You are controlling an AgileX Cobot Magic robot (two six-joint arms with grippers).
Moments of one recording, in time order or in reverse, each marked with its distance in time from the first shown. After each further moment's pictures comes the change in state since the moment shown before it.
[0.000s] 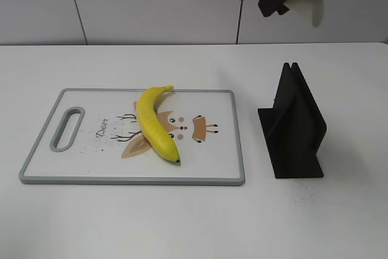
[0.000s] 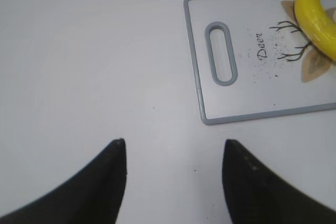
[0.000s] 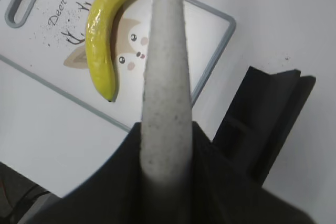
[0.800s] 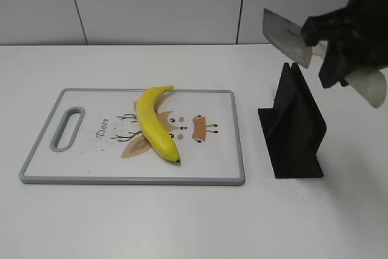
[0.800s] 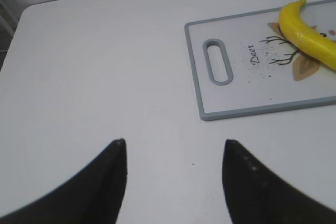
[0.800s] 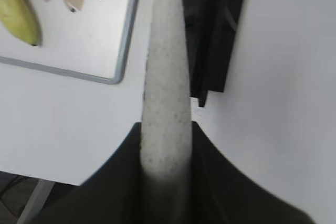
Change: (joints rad) left arm 0.000 -0.801 0.523 -0.002 -0.110 0.000; right arm 0.000 -0.246 0.447 -0.161 -0.089 0.284
